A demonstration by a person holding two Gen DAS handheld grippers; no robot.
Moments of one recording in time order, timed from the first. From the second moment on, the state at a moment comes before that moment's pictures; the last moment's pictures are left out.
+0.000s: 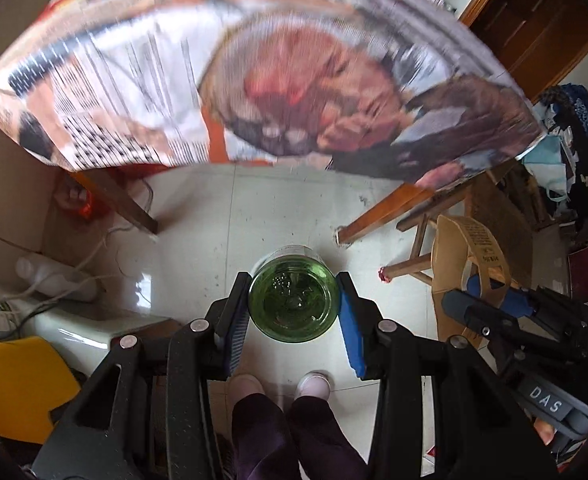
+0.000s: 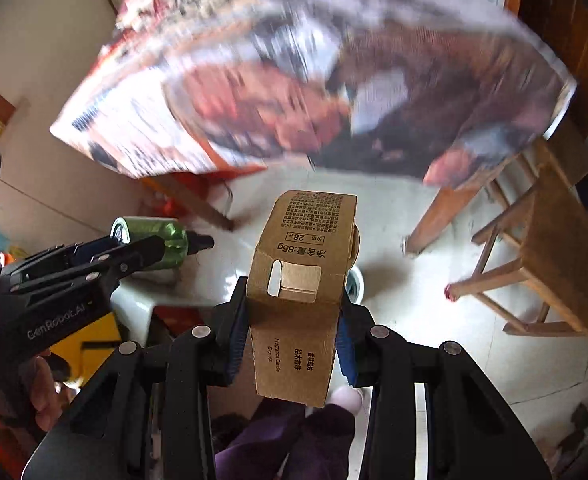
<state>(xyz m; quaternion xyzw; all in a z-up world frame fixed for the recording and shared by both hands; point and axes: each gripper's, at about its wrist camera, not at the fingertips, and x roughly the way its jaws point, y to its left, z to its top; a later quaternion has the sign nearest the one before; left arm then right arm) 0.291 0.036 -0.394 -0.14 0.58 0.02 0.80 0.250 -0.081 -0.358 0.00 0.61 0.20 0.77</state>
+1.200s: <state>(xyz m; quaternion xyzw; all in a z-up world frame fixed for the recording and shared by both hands) 0.333 0.031 -0.728 -0.18 0.65 0.02 0.73 0.289 -0.083 -0.652 0.00 0.71 0.17 0.68</state>
